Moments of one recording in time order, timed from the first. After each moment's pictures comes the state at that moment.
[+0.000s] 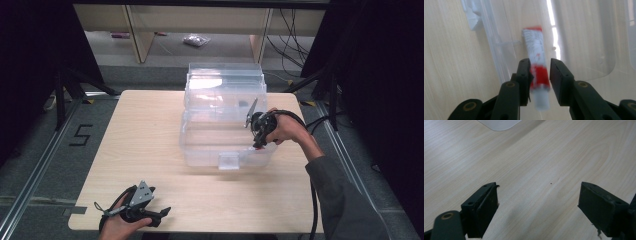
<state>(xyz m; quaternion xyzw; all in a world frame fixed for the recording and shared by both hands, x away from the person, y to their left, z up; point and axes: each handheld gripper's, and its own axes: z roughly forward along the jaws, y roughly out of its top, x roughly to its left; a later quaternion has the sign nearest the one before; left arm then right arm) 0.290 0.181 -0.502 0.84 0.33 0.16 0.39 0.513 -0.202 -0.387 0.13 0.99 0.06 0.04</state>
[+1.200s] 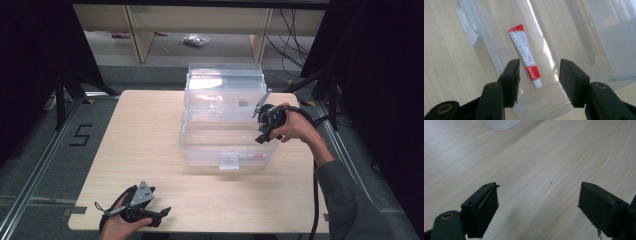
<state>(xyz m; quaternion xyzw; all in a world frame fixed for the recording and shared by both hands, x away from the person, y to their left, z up) 0.291 0.182 -0.501 0.85 0.33 0.16 0.38 0.505 -0.218 -0.358 0.19 0.97 0.13 0.06</state>
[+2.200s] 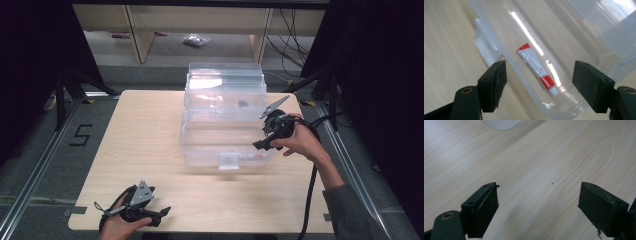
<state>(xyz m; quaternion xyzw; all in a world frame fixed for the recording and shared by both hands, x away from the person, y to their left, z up) 0.291 0.183 -0.501 0.85 0.33 0.16 0.38 0.463 -0.231 -0.355 0.29 0.92 0.23 0.10</state>
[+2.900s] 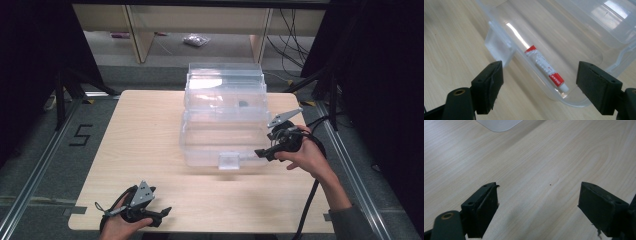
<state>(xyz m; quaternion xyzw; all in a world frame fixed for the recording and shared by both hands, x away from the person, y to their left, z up) 0.290 0.181 -0.501 0.85 0.33 0.17 0.38 0.423 -0.241 -0.361 0.33 0.89 0.29 0.12</state>
